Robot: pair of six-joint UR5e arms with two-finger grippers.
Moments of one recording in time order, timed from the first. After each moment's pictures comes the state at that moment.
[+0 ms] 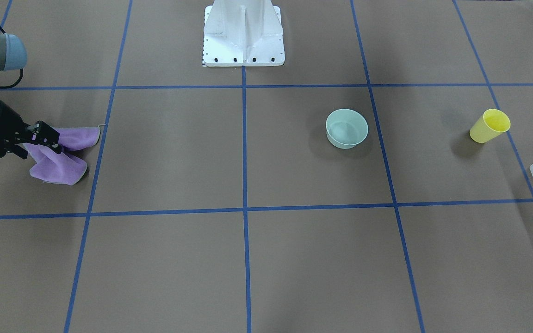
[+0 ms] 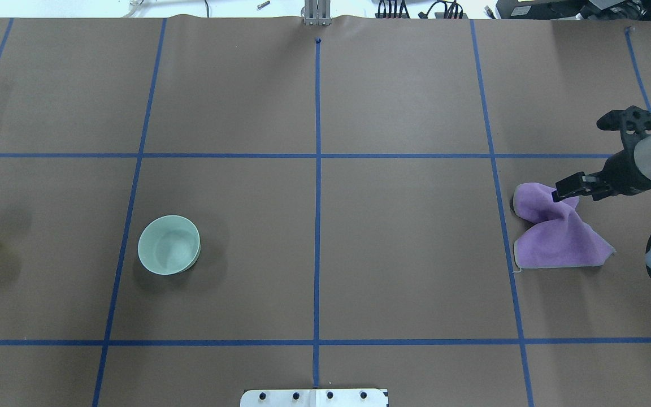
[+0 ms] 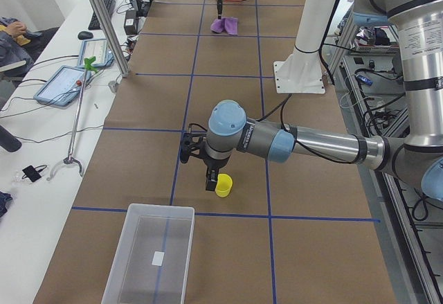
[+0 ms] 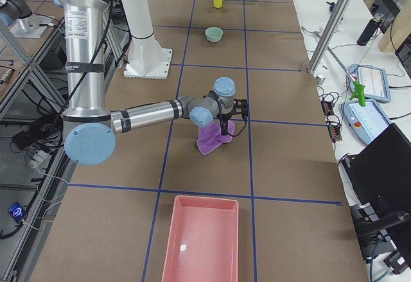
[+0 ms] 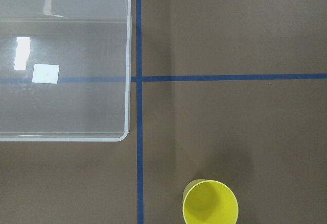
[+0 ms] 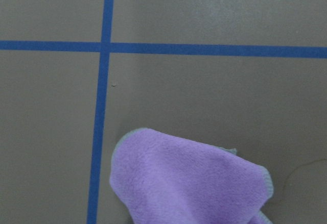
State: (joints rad) left arm -1.56 -1.33 -1.95 -1.74 -2.39 -0.21; right arm 0.94 -1.58 1.74 -1.03 2.23 0.85
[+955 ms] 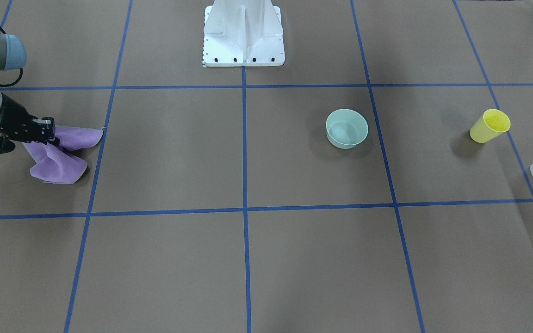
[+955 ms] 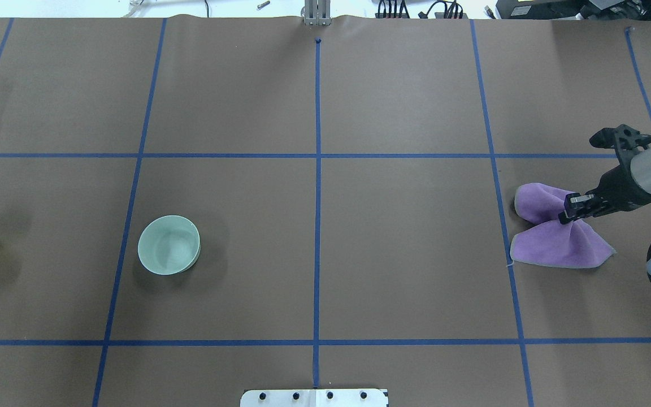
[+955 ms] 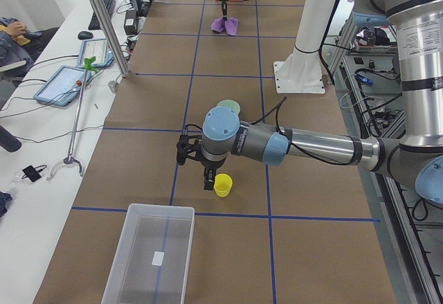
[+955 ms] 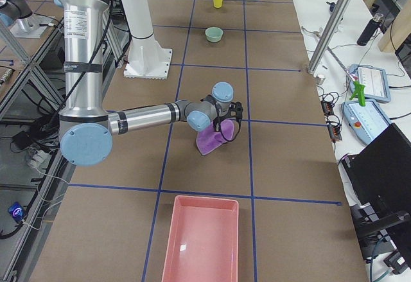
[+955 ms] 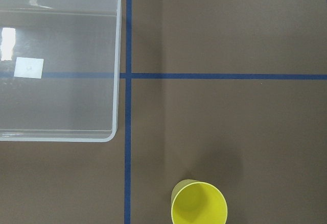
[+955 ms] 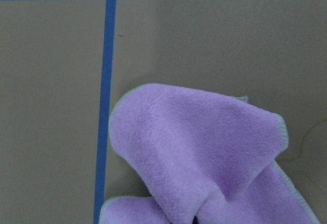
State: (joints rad) left arm -1.54 -1.38 -1.91 -1.74 -2.46 -0.26; right arm 0.97 -1.61 1.74 -1.02 2.36 0.82
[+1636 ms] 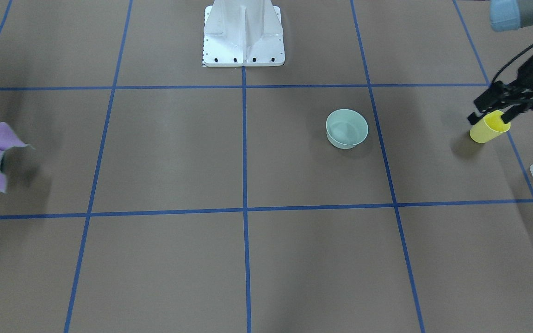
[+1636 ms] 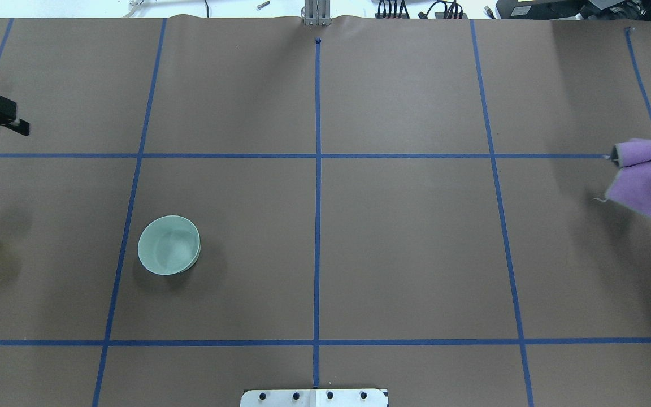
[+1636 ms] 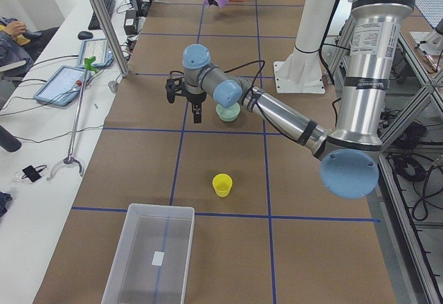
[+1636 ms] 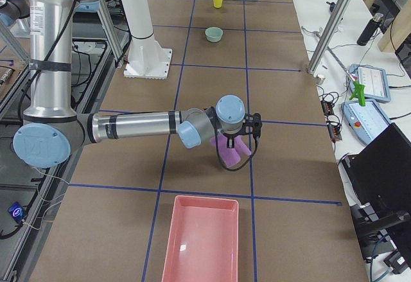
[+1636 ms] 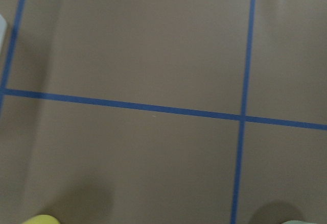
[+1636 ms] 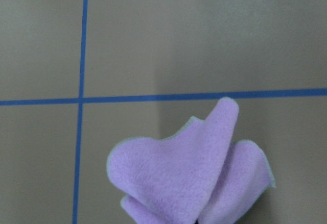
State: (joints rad) left arm -1.13 -1.71 -1.99 -1.71 -2.35 -0.97; right arm 1.47 -1.65 1.74 -1.25 2.59 0.39
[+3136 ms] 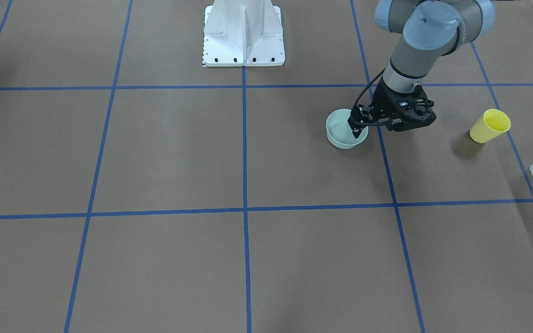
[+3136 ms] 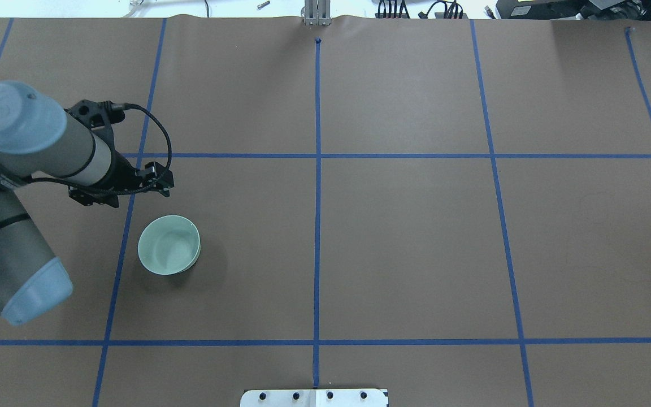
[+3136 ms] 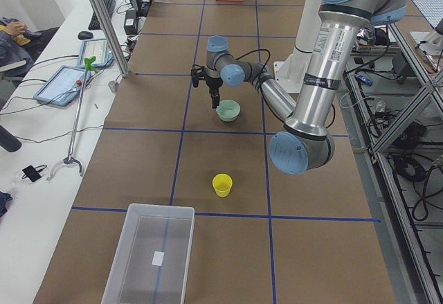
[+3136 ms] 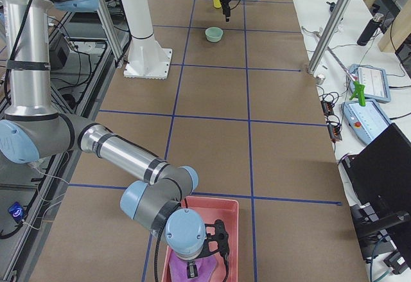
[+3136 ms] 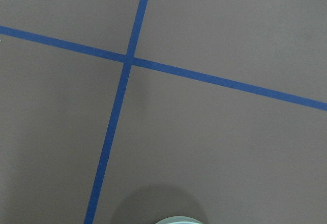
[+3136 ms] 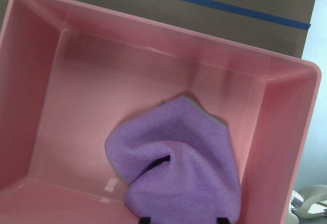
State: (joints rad) left arm -0.70 -1.85 -1.95 -1.65 -1.96 -1.27; right arm 1.96 -1.62 1.35 -1.61 2.27 -0.70
